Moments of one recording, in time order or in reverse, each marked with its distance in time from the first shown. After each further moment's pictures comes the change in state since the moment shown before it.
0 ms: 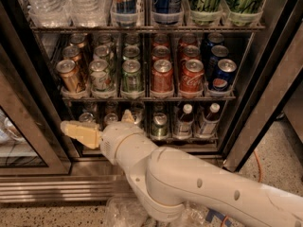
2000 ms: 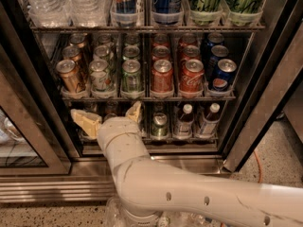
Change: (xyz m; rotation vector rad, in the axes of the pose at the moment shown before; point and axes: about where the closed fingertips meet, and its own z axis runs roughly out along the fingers) arm -0.021 -0.032 0.010 0.277 -0.138 -0.127
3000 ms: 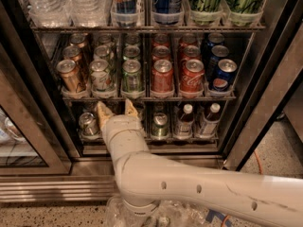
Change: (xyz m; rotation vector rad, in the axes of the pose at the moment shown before) arm 0.014 -0.022 0.019 0.070 0.016 -0.006
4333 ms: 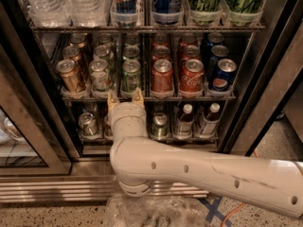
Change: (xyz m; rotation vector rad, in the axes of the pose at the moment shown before) arm -0.015 -0.036 0.037 0.147 -0.041 -0.112
